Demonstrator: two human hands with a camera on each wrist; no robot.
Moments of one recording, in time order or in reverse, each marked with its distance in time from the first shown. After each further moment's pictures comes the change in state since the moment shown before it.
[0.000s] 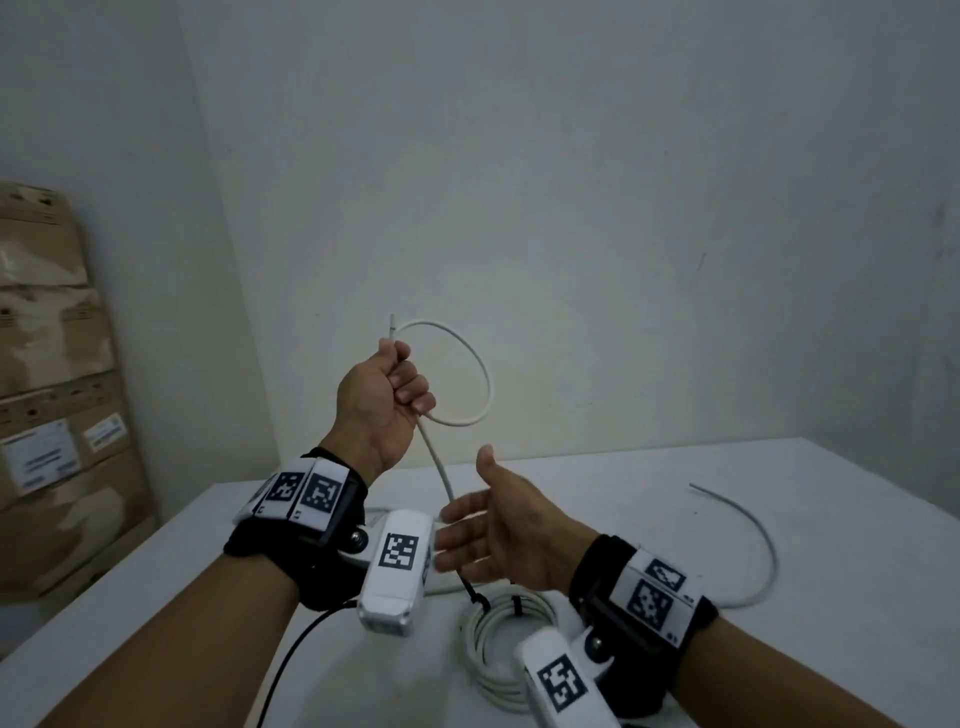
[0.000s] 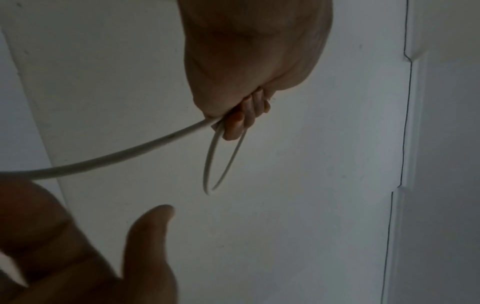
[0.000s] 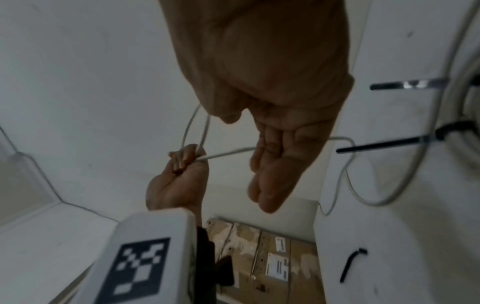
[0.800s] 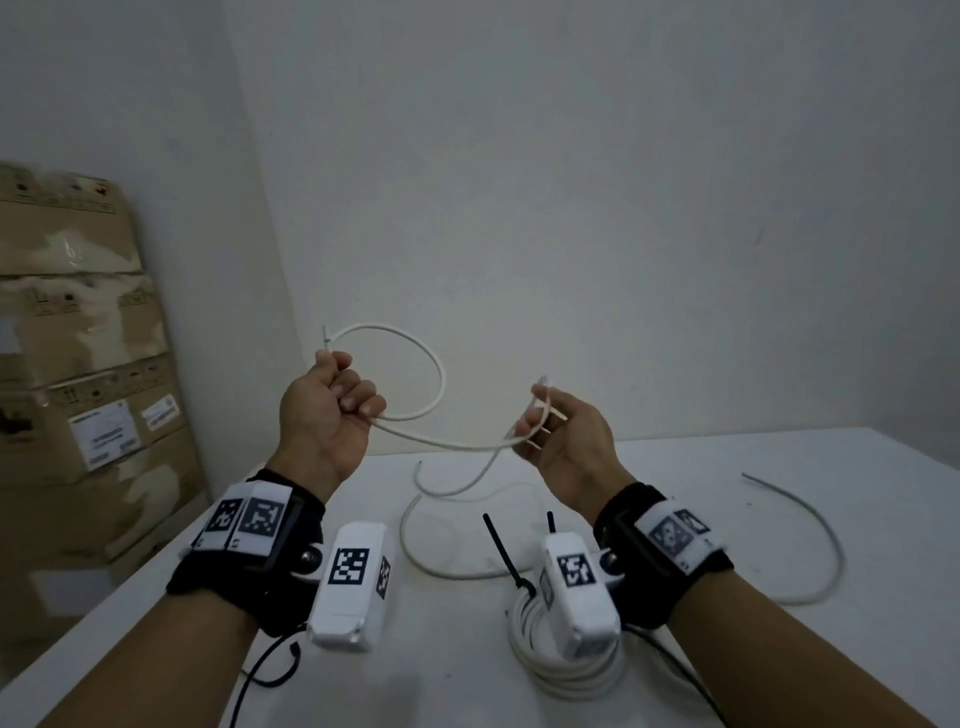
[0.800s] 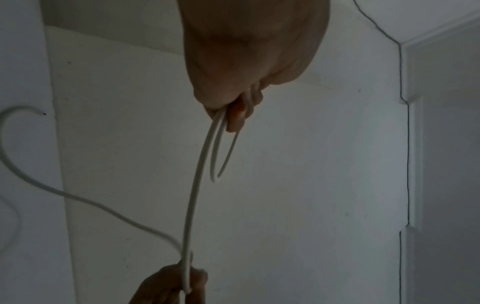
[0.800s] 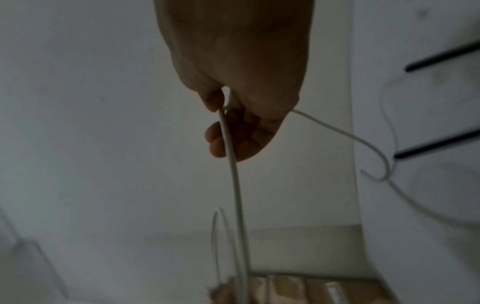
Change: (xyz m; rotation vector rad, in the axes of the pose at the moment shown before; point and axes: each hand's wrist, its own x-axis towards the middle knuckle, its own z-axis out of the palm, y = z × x) left_hand -0.006 0.037 -0.074 -0.096 0.171 0.104; right_hand 0.048 -0.032 -0.010 0.631 0.185 -0.442
